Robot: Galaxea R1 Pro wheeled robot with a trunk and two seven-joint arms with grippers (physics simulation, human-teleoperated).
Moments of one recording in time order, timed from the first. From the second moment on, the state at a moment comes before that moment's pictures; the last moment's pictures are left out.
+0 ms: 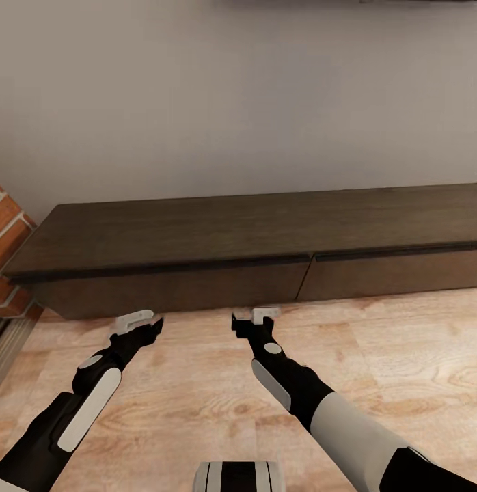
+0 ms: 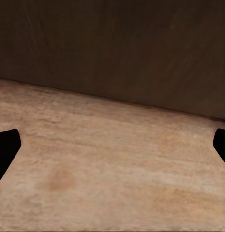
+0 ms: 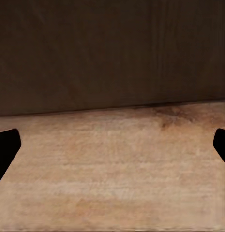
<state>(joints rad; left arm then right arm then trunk) -0.44 0.27 -0.28 -1.42 0.70 0.37 0.40 -0.80 0.13 0.75 -0.70 -0.61 -0.01 -0.38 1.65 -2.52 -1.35</state>
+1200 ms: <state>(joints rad) -0.44 0.29 -0.27 -1.42 0.70 0.37 0.20 -0.80 0.12 0.74 -0.71 -0.62 0.00 -0.37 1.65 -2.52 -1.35</state>
